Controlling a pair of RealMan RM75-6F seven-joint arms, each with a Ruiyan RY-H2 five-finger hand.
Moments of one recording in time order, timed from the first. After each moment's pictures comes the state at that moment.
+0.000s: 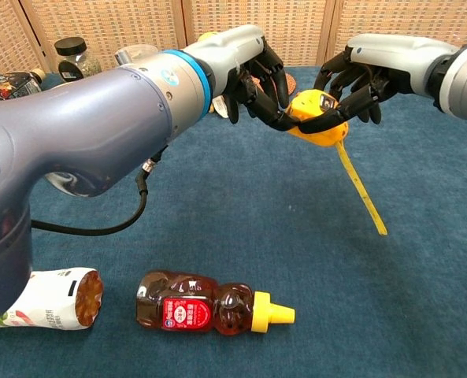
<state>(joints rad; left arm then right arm) -1.04 -1.90 -0.42 -1.73 0.62 1.33 0.68 0.78 -1.44 0.25 -1.84 -0.78 1.13 -0.46</state>
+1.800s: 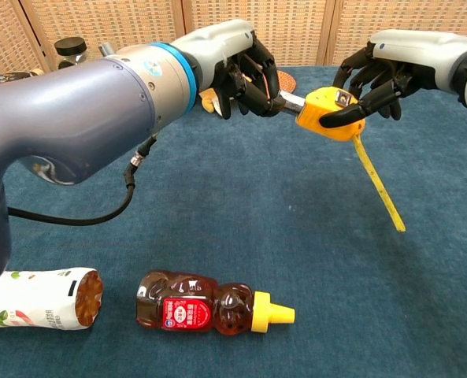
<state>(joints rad) -1.01 -1.85 -0.42 -1.75 0.63 1.28 0.66 0.75 -1.40 0.24 -1.82 -0.79 1.12 -0.41</state>
